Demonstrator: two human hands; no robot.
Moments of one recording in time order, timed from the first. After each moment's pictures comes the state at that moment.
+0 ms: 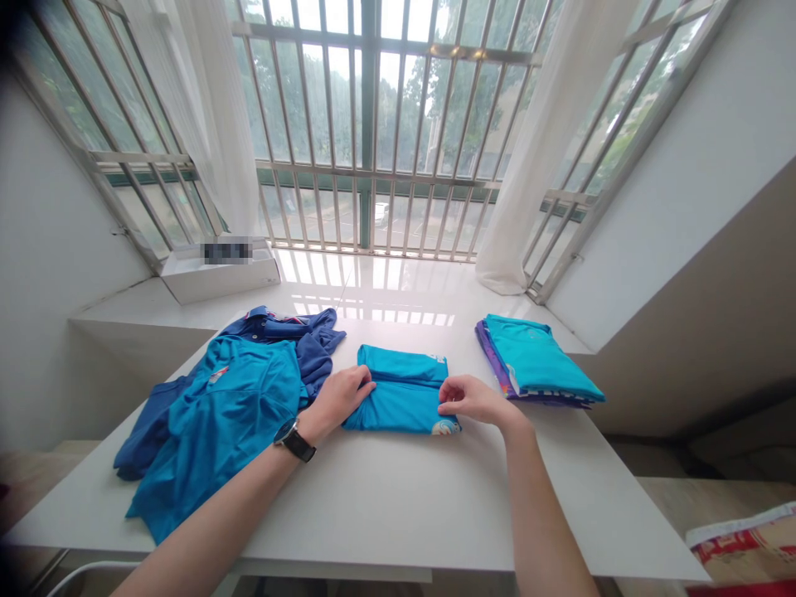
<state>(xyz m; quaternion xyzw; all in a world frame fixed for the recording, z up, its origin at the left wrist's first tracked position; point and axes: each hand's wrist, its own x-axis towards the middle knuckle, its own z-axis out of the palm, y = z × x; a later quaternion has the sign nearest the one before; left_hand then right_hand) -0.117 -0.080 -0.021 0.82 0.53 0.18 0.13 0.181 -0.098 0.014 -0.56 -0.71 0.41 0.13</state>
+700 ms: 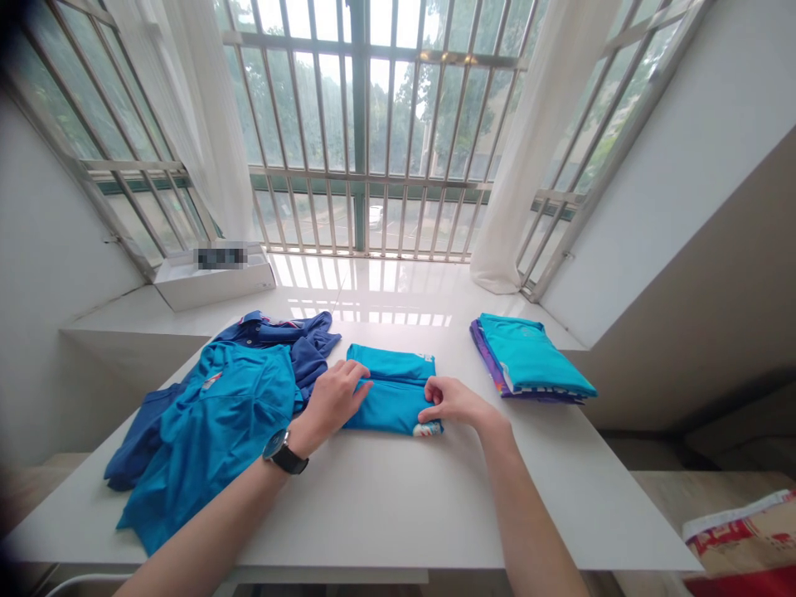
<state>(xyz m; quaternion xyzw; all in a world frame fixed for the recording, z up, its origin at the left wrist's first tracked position) -0.111 -0.094 -0.005 0.84 0.49 0.22 0.01 0.162 -0.093 -0.004 -0.57 -0.71 0.39 0.13</state>
